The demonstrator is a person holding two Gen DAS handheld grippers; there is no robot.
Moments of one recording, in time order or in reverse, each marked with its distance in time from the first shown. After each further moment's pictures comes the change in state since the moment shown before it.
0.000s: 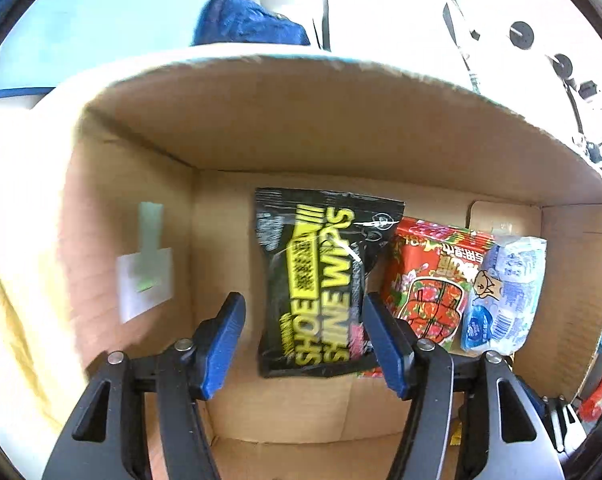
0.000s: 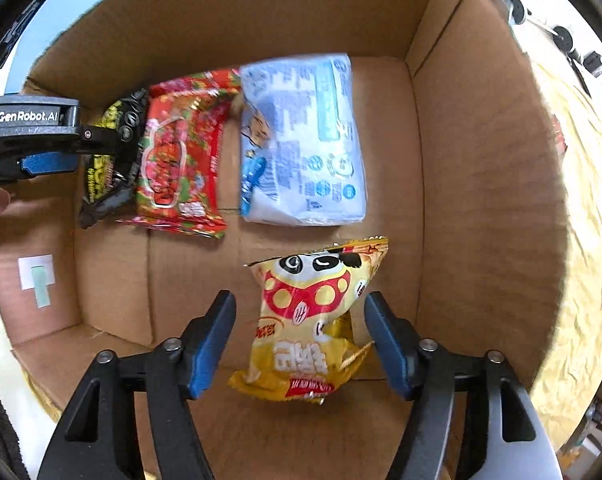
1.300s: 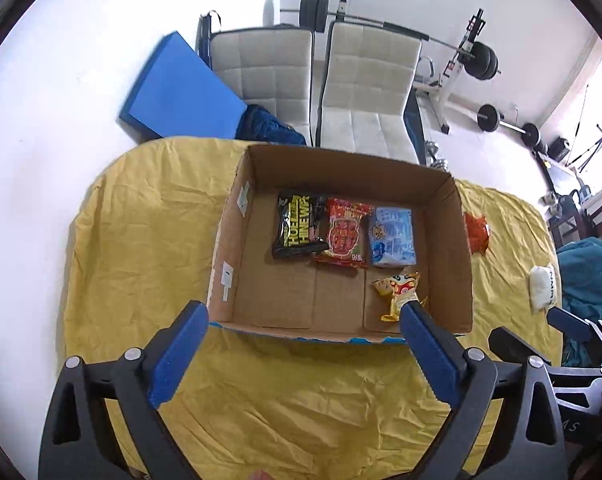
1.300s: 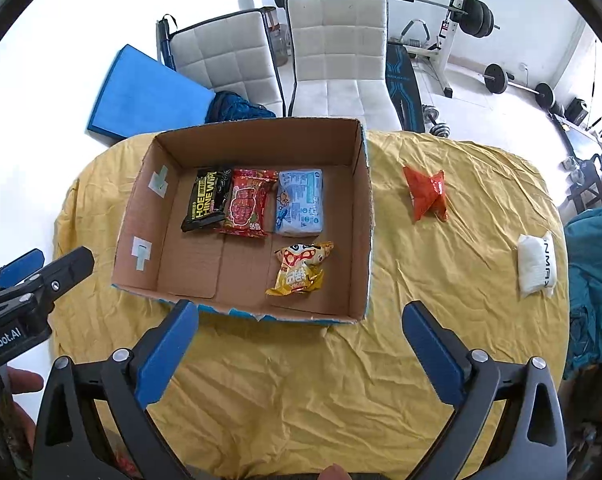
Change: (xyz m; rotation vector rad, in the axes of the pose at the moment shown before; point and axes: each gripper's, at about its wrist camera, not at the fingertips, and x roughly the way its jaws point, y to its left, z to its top) left arm -0.207 -0.001 -0.211 -0.041 -0.441 -0.012; right arm -0.225 -0.014 -0.110 -0.066 -0.306 0.005
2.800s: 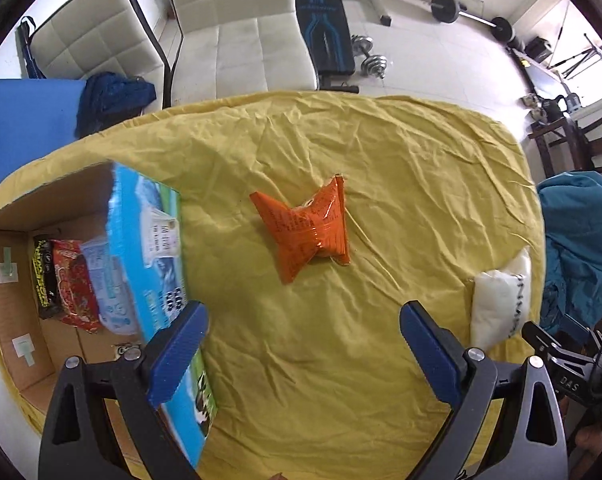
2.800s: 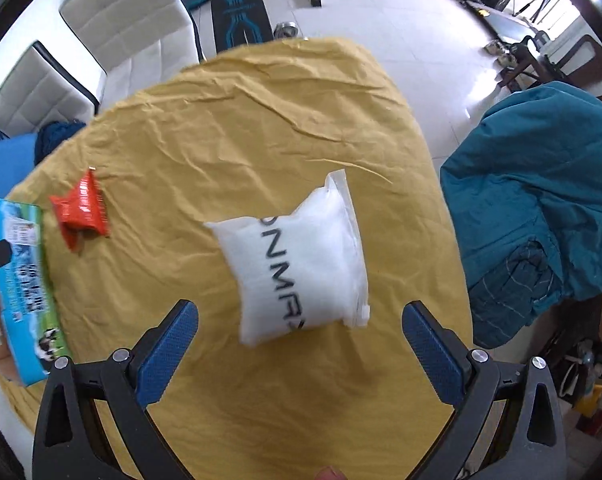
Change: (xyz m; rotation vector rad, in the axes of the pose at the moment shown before) left arm 0.217 -0.327 0.082 0.183 0.372 -0.050; right arm 0.126 -0.469 0.027 0.332 0.265 -0.184
